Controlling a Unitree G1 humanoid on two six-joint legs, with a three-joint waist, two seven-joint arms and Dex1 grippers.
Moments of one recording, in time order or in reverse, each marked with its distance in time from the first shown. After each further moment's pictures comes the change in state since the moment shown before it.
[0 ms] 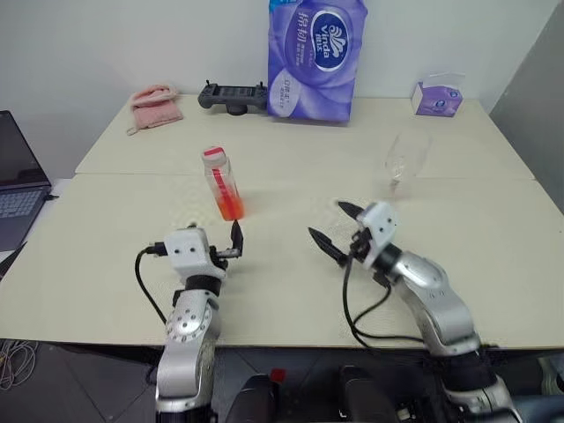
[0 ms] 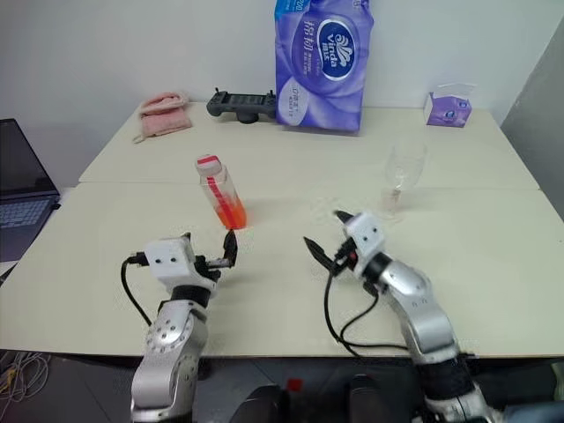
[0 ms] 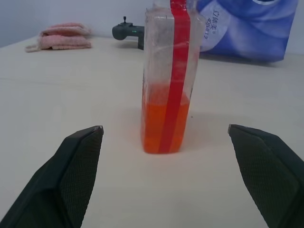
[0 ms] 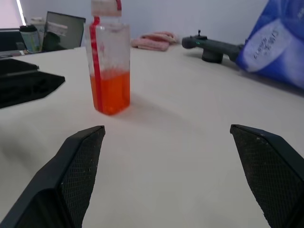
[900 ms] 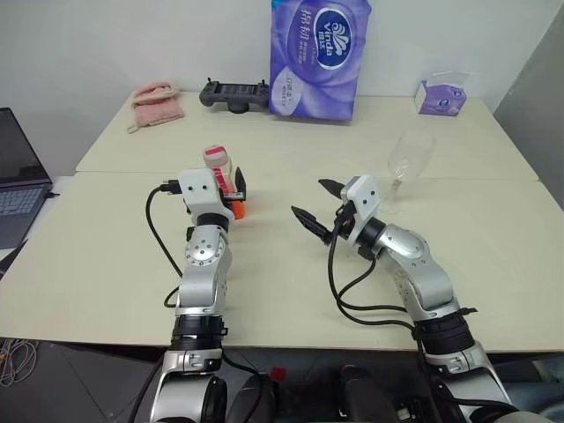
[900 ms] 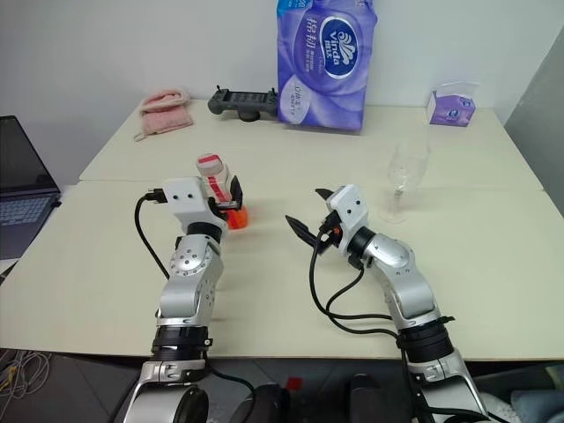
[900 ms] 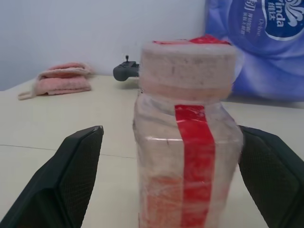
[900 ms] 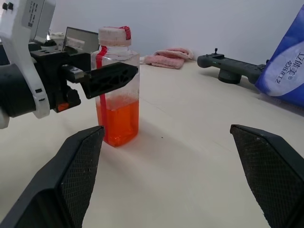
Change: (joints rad) left arm -0.441 0.059 0.063 0.457 0.035 -0.133 0.073; right arm -0.125 0.044 -0.001 0.123 0.008 -0.008 0.043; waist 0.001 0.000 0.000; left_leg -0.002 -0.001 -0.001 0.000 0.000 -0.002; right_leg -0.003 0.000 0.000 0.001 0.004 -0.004
